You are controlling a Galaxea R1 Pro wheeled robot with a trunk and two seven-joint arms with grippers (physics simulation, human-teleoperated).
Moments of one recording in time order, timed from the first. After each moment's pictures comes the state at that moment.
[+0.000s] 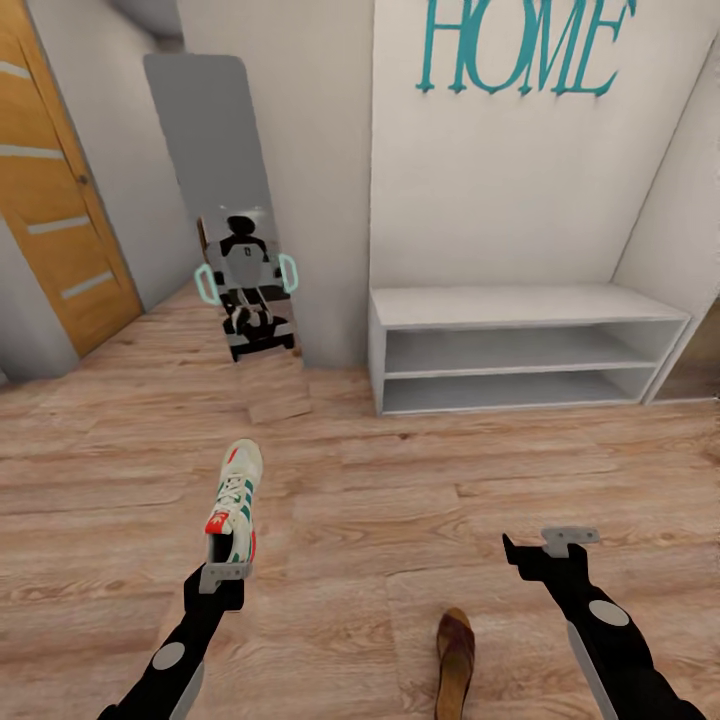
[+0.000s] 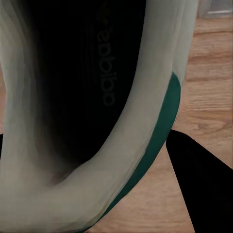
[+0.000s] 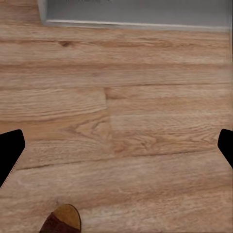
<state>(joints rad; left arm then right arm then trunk) -0.35 0.04 0.00 -0.70 0.01 -0.22 0.01 -0.19 -0.13 -0.07 -1.39 0.00 0.36 0.00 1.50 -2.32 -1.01</state>
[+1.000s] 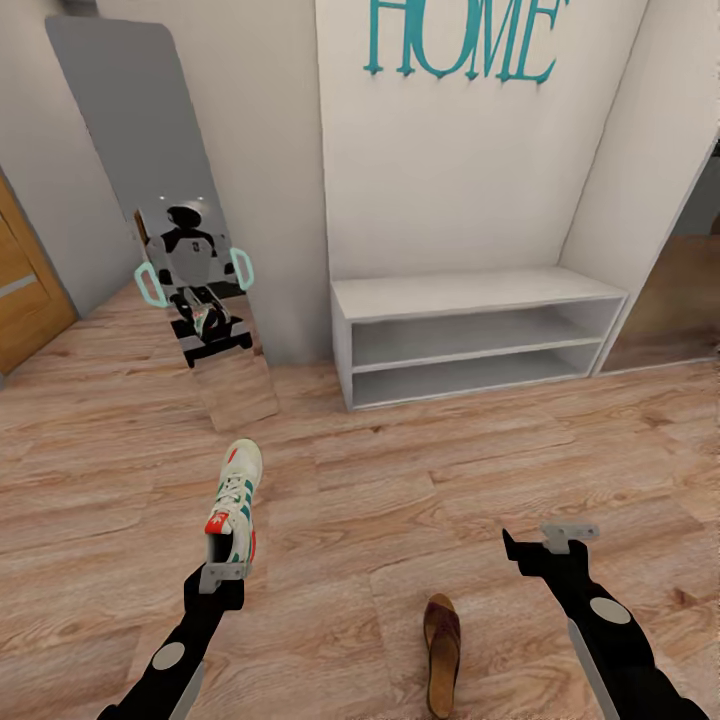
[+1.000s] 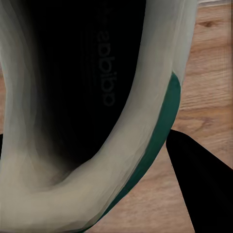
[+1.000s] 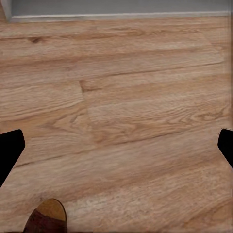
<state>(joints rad) -0.35 0.04 0.00 -0.70 0.01 -0.22 0.01 -0.19 -0.13 -0.07 -1.41 0.00 0.36 0.00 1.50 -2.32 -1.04</state>
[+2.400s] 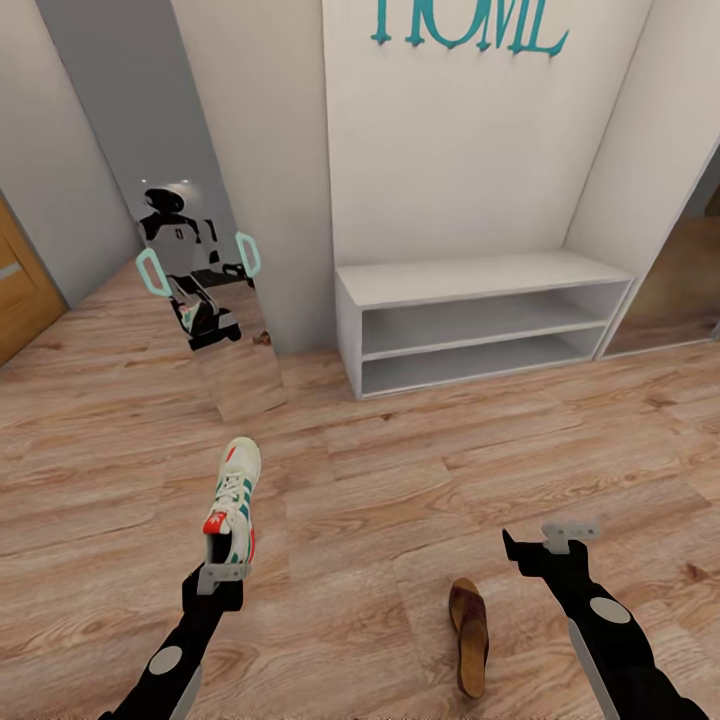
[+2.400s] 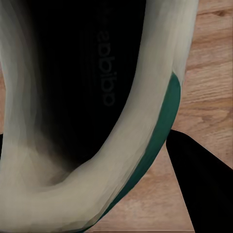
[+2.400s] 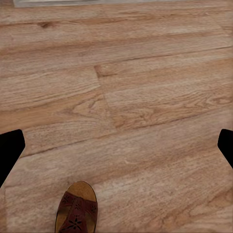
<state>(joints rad) -0.32 0.04 0.01 -0.76 0.01 -0.21 0.01 -0.19 -0.13 -0.07 -1.41 0.00 0.37 0.00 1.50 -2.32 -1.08</state>
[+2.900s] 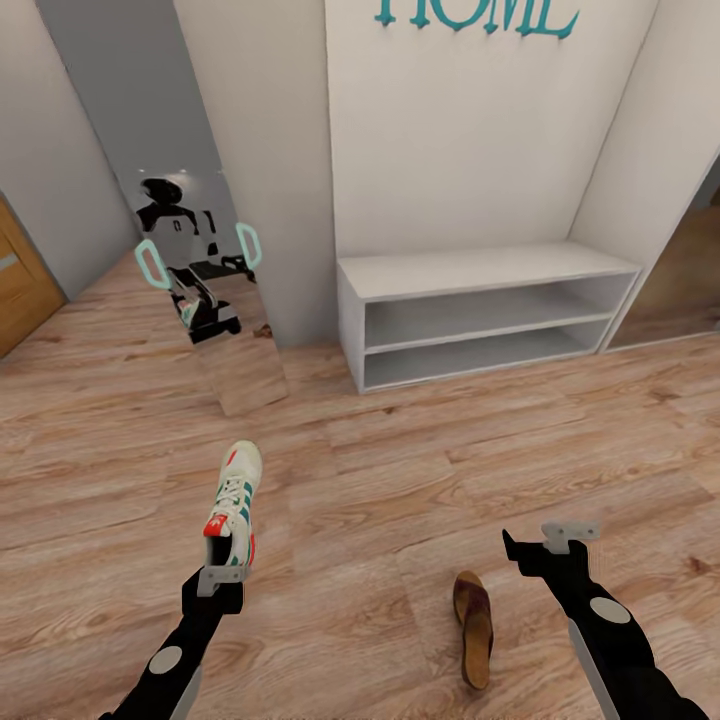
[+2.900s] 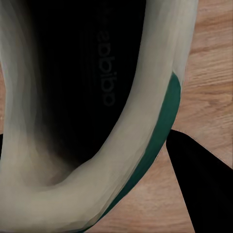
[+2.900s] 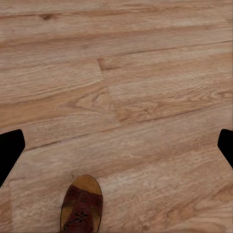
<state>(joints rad) -0.32 0.04 0.01 -0.77 0.01 -0.17 0.01 -0.19 -0.13 -0.07 -1.41 0.00 0.37 0.00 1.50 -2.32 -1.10</state>
